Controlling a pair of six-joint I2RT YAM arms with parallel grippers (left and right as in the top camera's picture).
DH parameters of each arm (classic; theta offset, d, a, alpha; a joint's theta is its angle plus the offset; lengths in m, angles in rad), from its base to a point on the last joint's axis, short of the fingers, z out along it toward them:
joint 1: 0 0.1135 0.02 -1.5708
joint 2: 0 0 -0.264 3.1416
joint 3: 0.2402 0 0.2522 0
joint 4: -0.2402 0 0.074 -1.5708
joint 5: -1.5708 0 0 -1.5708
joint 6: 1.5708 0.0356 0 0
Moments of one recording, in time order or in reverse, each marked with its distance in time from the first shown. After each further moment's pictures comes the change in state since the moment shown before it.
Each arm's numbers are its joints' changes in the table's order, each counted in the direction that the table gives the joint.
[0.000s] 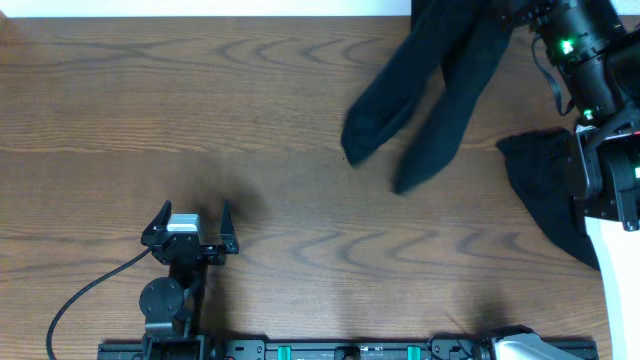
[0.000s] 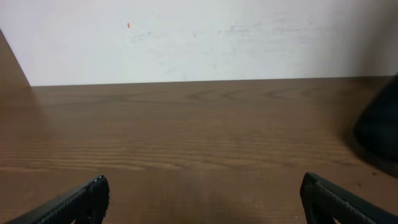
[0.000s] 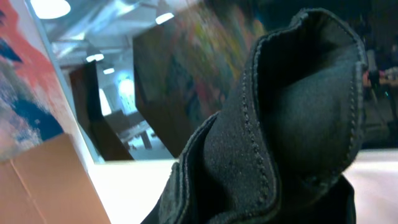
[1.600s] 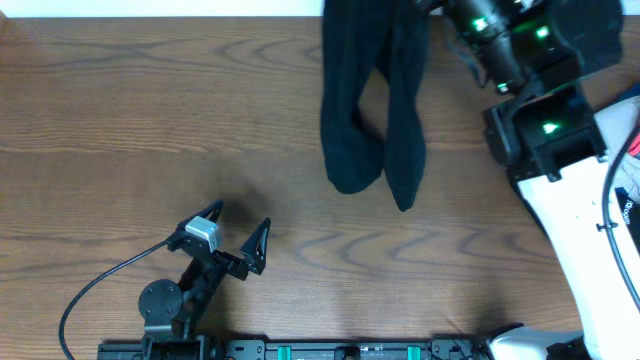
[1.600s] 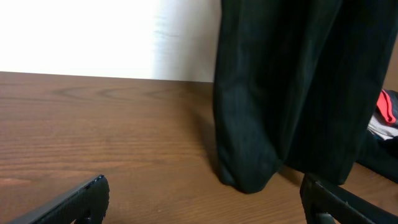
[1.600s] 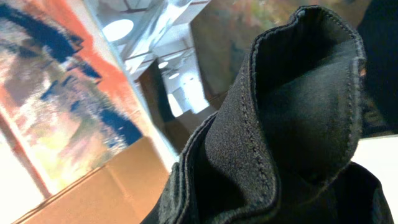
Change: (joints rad) left arm 0.001 0.000 0.000 0.043 -0.462 -0.245; right arm 0.205 0.164 0.010 0.201 0.026 0.243
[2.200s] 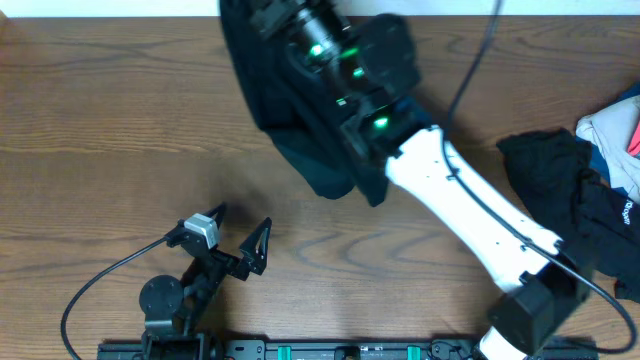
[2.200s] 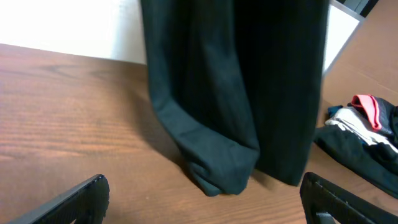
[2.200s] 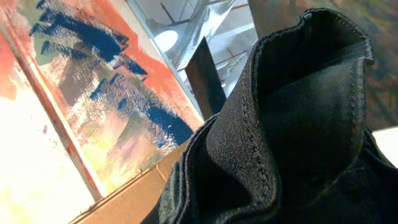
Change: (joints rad) left arm 0.000 0.039 0.006 -0.025 -0.014 -0.082; right arm 0.321 0.322 0.009 0.462 -0.206 0.071
